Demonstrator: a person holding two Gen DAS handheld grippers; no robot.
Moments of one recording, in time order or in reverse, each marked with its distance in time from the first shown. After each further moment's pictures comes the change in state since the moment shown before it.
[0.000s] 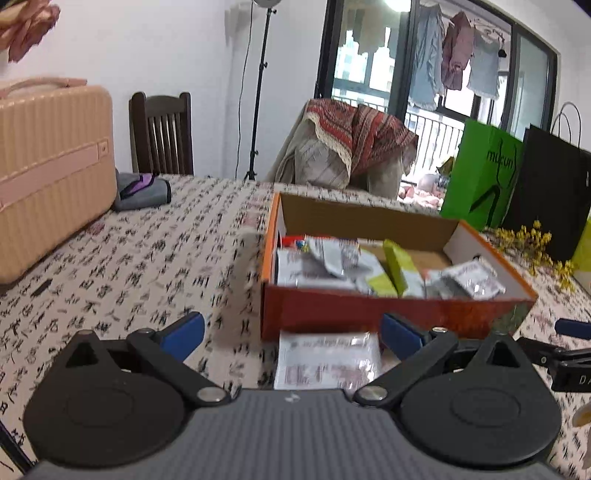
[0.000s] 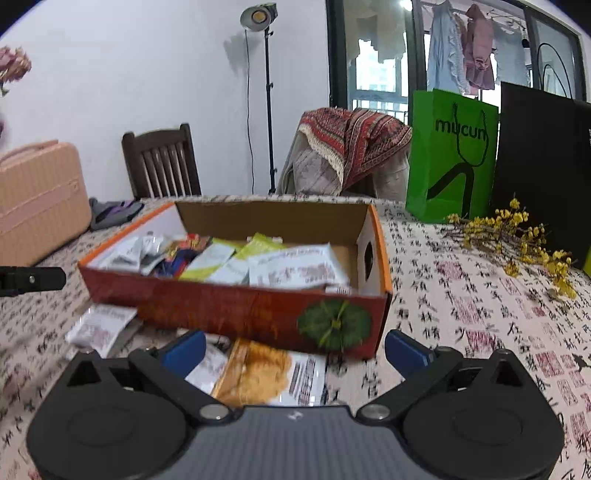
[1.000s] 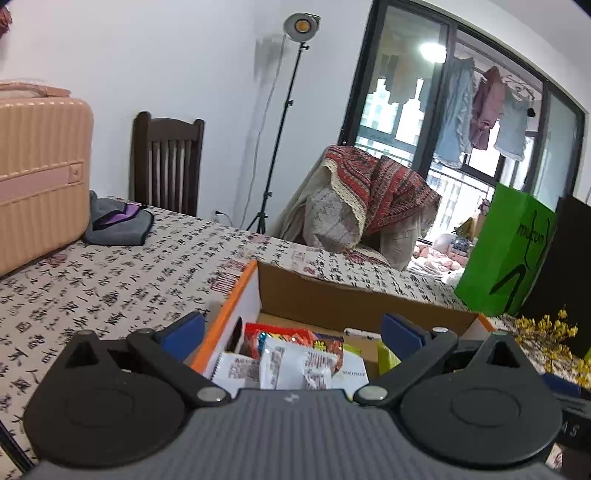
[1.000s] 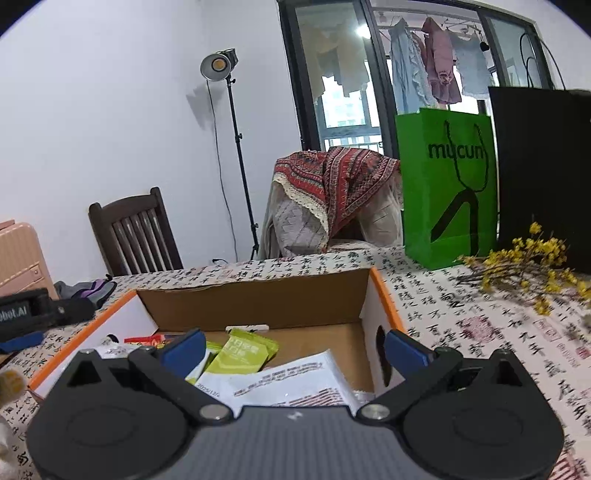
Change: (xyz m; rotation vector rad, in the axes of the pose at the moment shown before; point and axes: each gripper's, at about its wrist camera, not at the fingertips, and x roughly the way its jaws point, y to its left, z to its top) left arm 0.079 -0.038 0.064 -0.151 -0.162 0.045; right arm 0.079 -0.013 0.059 0.149 -0.179 -0.029
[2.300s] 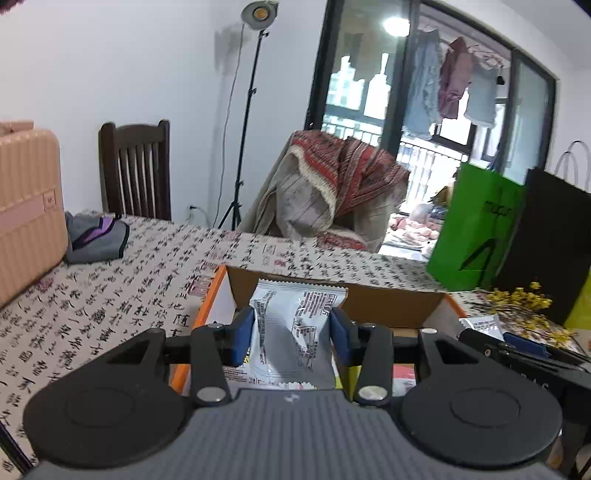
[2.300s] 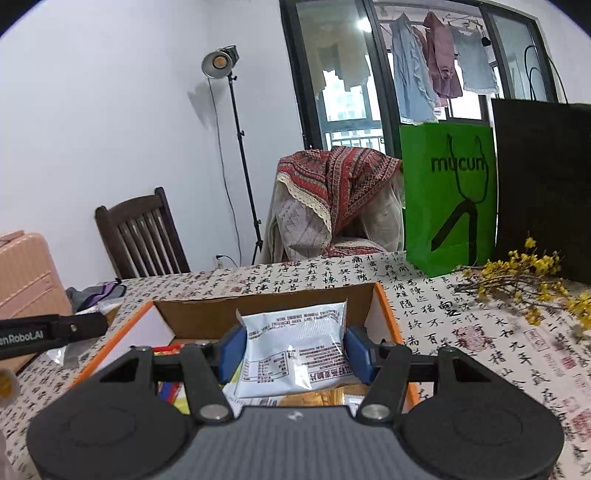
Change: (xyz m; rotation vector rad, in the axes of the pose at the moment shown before) left arm -0.011 -0.024 0.014 0.104 0.074 -0.064; right arm -0.016 0.012 0.027 0.008 0.025 0.001
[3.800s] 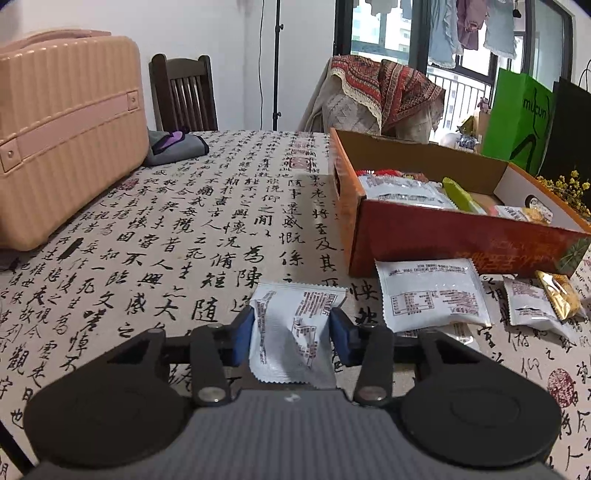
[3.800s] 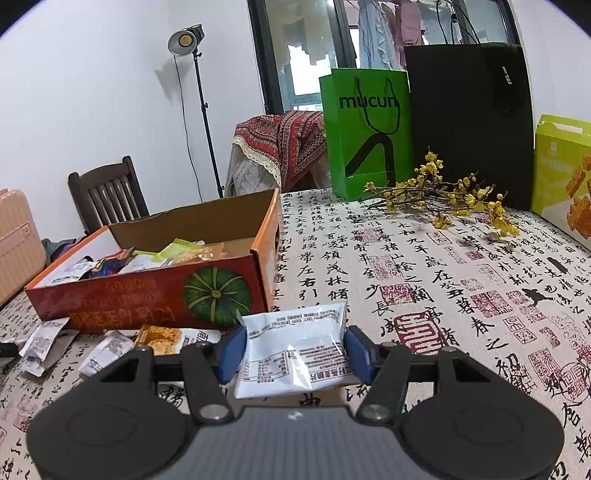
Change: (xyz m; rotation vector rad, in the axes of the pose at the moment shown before) left arm -0.053 0.117 -0.101 0.090 0.195 0.097; right arm -0.084 -0.091 -0.103 0.032 0.086 -0.076
